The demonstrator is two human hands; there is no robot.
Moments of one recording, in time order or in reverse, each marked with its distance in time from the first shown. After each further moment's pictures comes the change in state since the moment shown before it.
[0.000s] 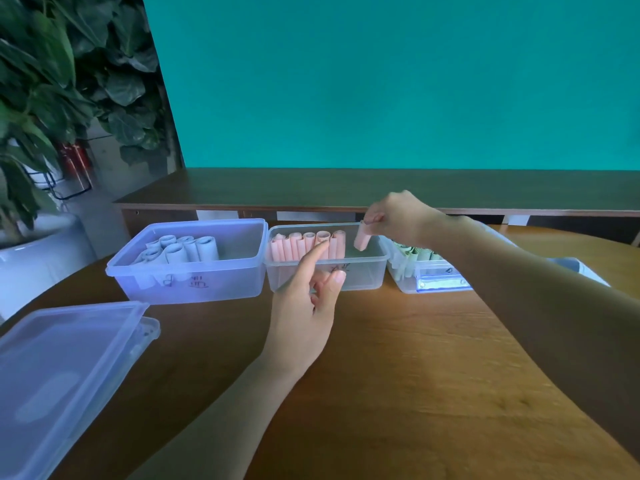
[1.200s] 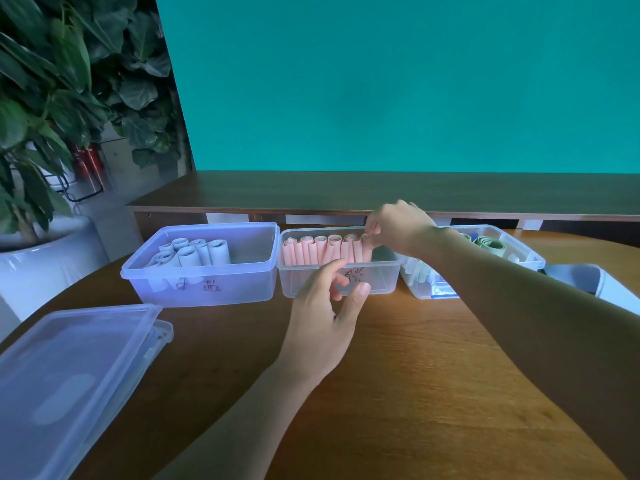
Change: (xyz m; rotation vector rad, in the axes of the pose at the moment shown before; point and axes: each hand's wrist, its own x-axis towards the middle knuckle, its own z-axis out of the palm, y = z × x) left_hand 0.000 -0.006 0.003 0.008 -0.086 -0.068; right_hand 0.025 -0.008 0.030 -0.202 0.047 0.044
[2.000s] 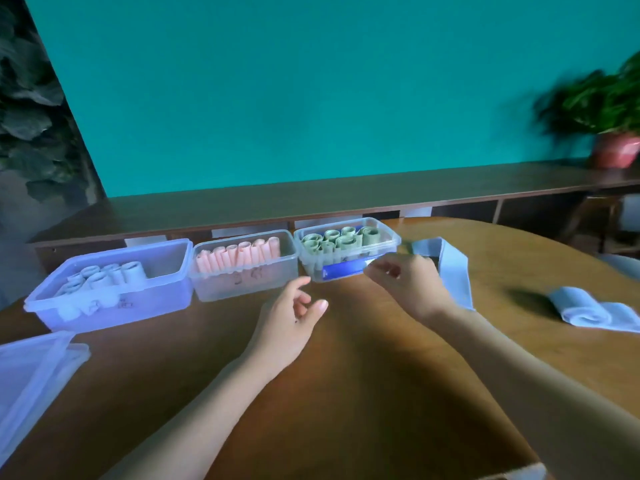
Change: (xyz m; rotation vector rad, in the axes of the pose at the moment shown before) left_hand -0.030 0.055 0.050 0.034 -0.303 -0.076; right_hand -0.233 0.070 -0.024 0.535 0.320 0.293
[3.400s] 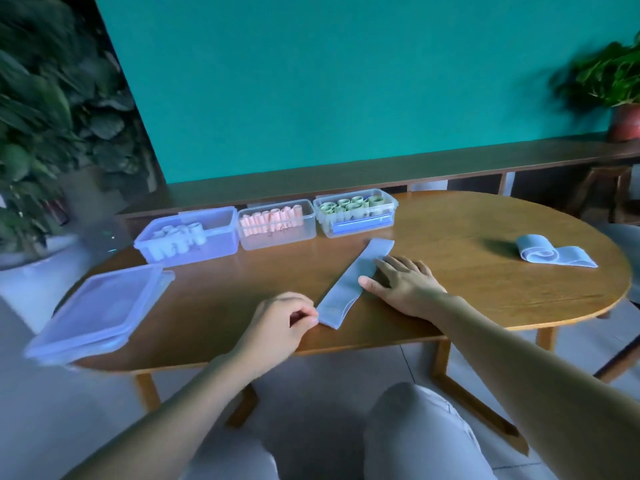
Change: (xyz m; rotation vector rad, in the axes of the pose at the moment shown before) left_hand -0.161 0.027 -0.042 0.248 -0.061 0.189; right_hand -0.112 -0.003 -0.011 -0.441 -0.476 0.043
